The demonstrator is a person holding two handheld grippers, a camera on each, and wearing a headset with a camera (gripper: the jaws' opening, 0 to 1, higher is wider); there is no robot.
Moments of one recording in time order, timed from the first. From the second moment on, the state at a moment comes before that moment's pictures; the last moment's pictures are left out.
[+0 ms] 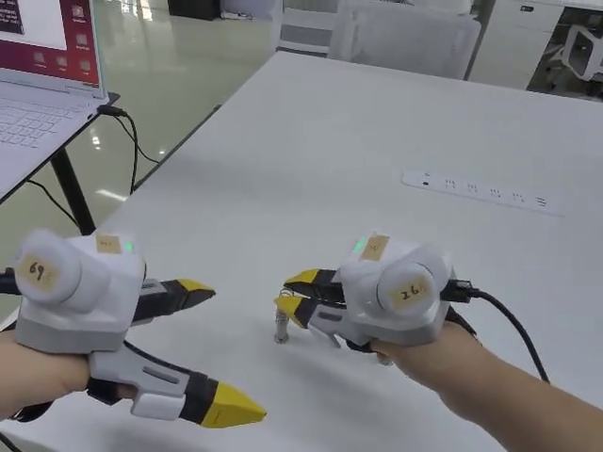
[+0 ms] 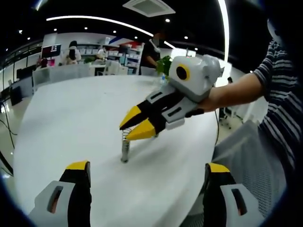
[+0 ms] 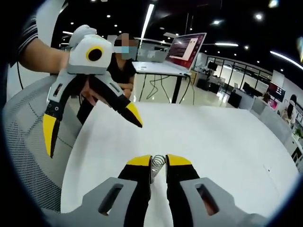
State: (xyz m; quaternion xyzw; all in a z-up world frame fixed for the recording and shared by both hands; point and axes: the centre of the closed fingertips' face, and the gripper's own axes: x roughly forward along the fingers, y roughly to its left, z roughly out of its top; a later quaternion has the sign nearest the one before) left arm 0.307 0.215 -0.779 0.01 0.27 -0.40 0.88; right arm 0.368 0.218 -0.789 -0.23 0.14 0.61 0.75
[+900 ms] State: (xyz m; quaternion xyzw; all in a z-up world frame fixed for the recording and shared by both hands) left arm 0.310 0.211 -0.777 0.01 0.26 -0.39 0.88; right arm 0.361 0.211 -0.803 -0.24 0.16 0.61 0.74
